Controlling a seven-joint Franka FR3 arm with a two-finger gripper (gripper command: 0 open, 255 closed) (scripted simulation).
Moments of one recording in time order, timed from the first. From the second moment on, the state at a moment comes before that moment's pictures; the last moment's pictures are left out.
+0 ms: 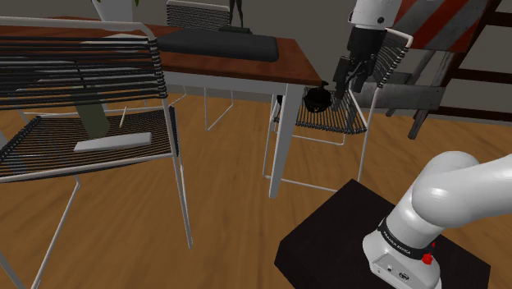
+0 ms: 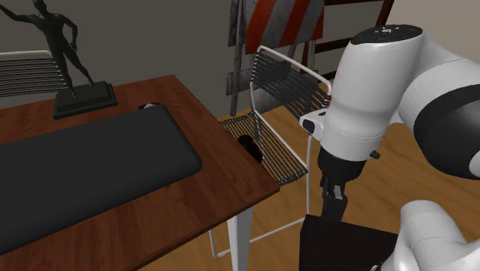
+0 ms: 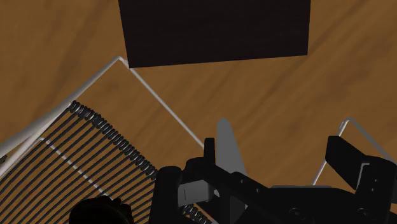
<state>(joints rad) 0.02 -0.77 0.06 -2.27 0.04 1.46 0.10</state>
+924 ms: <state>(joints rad) -0.04 -0.42 -0.12 -2.07 -0.06 1.58 -0.10</state>
